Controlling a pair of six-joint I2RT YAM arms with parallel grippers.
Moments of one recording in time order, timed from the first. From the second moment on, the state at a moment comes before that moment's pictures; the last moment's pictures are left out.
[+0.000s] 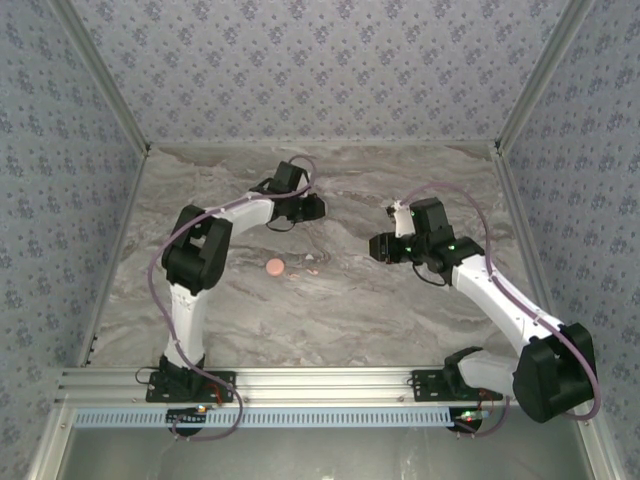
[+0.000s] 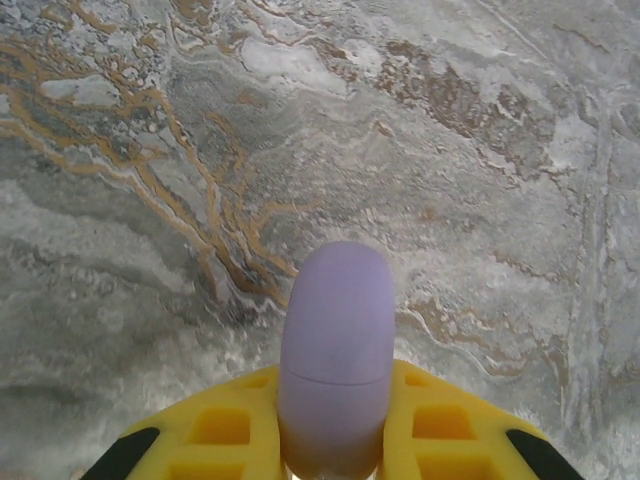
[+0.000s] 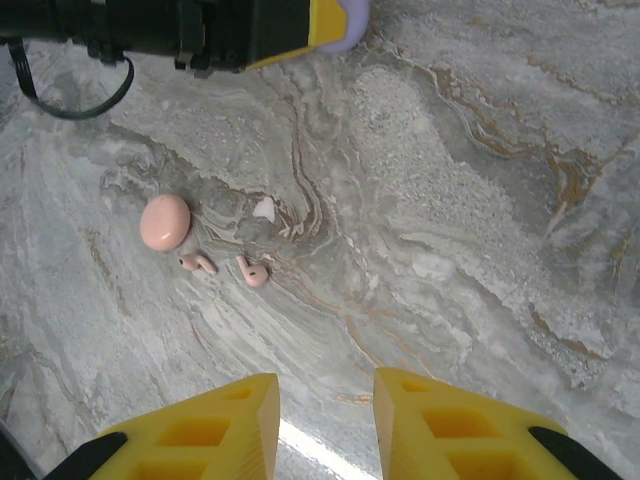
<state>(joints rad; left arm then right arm) -0.49 2.16 1.54 -0.25 0.34 -0.54 0.38 1.19 0.83 -0.44 -0.37 0.29</state>
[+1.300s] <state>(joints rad) -0.47 2.22 1.73 -0.48 0.20 -0.43 0.38 1.19 0.82 -0.48 -0.30 0.30</state>
